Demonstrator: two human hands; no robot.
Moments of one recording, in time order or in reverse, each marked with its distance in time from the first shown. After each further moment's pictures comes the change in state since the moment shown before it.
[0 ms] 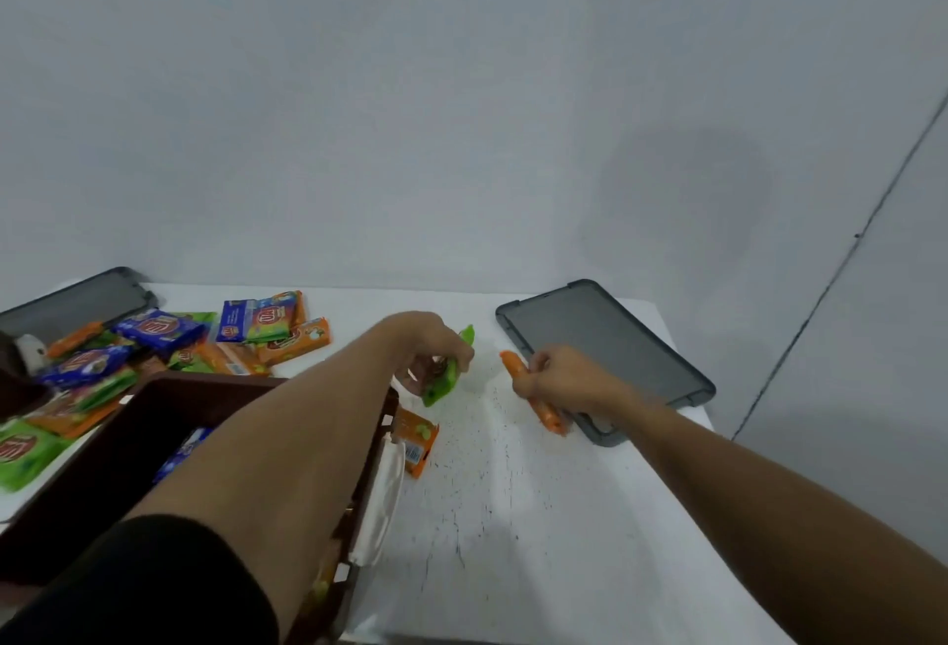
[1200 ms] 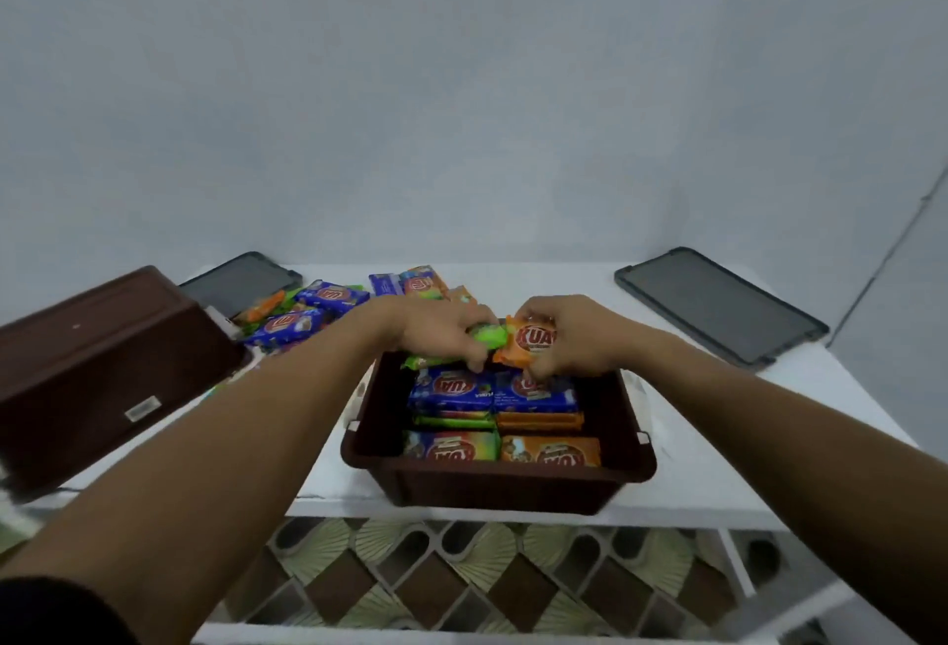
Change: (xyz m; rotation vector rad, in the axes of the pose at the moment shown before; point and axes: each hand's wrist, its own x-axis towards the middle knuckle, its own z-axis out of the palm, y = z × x) left_hand -0.145 -0.200 -0.129 0.475 -0.137 0.530; right_hand -0.068 -0.194 0.170 -0.468 0.025 -0.289
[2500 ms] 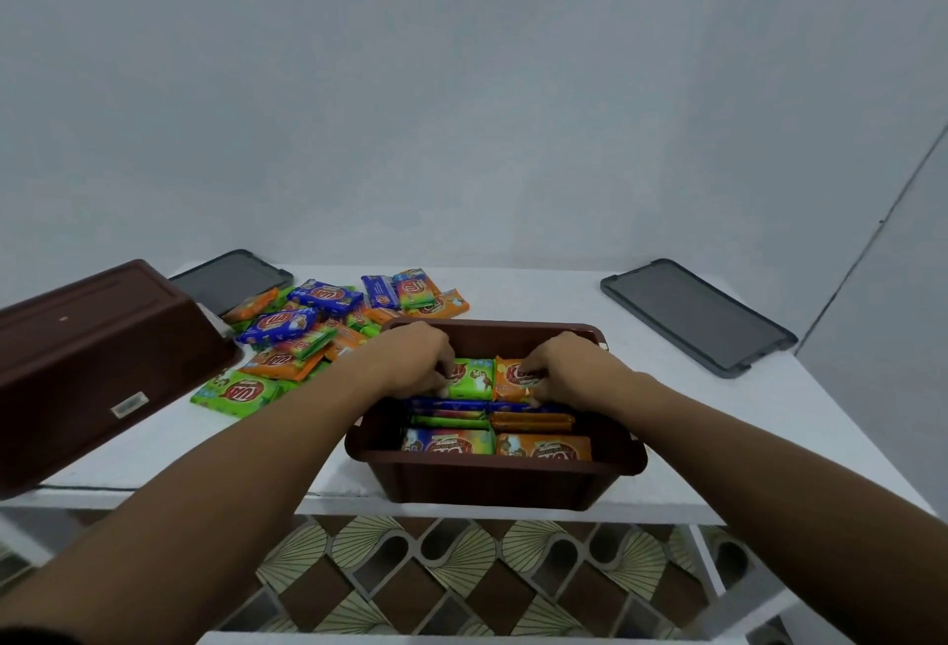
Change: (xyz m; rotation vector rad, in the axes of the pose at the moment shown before) left_hand -0.005 -0.045 0.039 0.470 0.266 0.009; right_hand -0.008 0.001 0.039 -0.342 -0.058 0.037
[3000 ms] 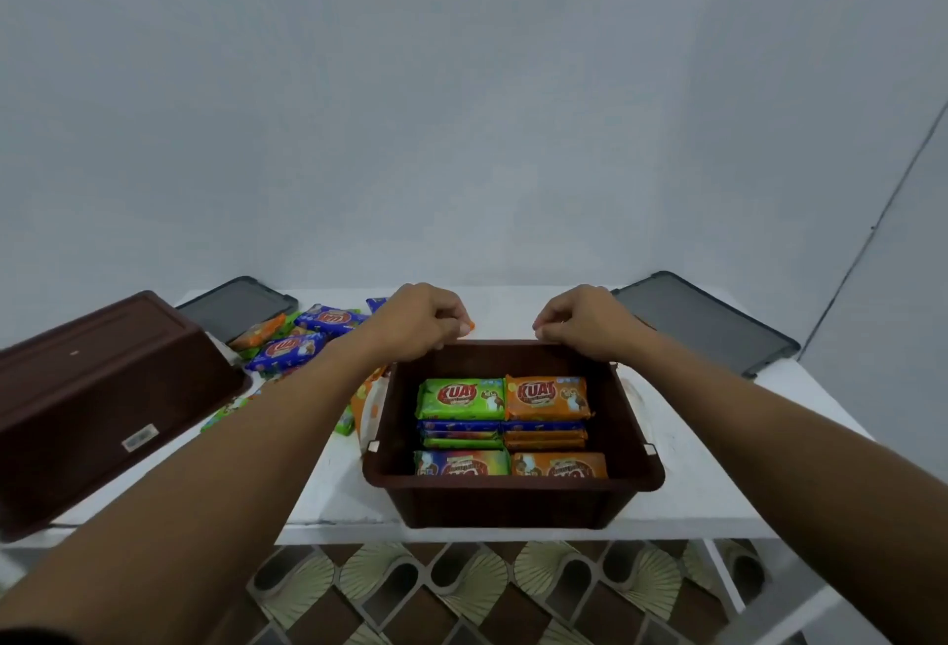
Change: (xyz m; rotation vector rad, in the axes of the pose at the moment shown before) left_hand -0.002 -0.015 -0.046 -0.558 0.359 -0.023; right_hand 0.011 0.009 -0.054 0.418 0.325 0.080
